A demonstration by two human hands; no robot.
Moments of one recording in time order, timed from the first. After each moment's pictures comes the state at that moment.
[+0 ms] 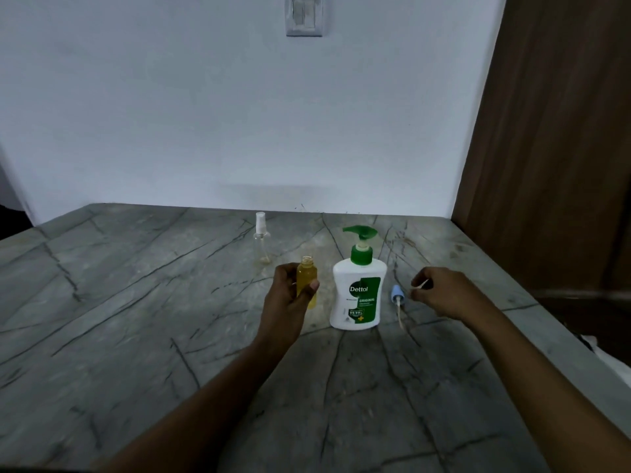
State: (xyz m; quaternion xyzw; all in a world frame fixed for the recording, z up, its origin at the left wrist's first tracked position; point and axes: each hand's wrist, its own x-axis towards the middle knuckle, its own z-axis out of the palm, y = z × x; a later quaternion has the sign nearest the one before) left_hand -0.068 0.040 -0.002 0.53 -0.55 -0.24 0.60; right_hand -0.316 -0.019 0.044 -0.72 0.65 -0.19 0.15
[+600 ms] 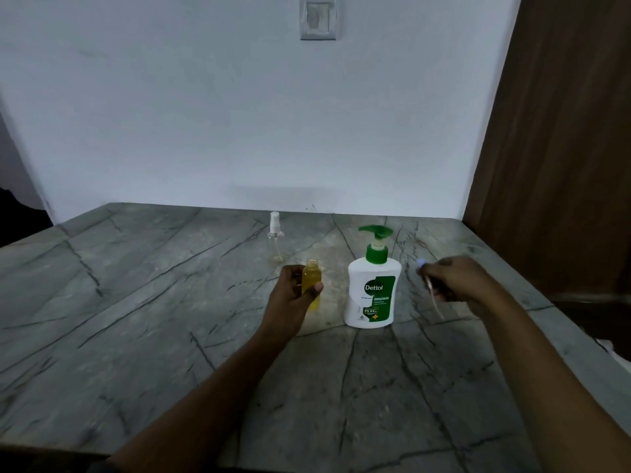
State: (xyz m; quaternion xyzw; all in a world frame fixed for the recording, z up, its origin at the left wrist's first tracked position) left_hand -0.043 0.038 -0.003 0.54 -0.55 -0.27 0.58; right_hand -0.304 -0.019 0.062 -0.59 0.61 -0.37 0.38
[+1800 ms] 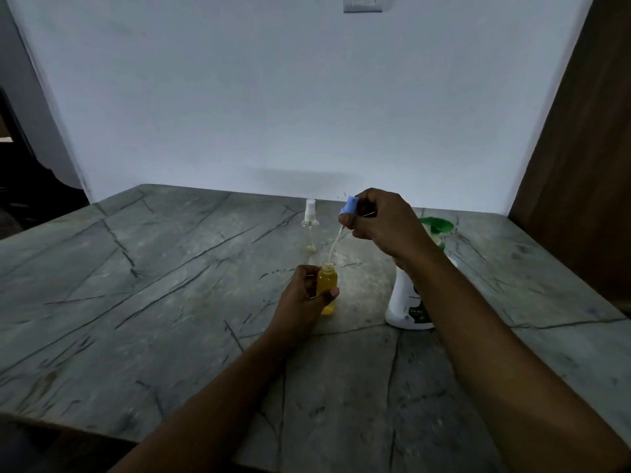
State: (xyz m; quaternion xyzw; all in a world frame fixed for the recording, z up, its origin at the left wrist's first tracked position) left_hand 0.000 0.047 -0.009 0.58 -0.53 -0.34 0.52; right_hand -0.137 -0.011 0.104 -0.73 0.39 -0.45 0.34
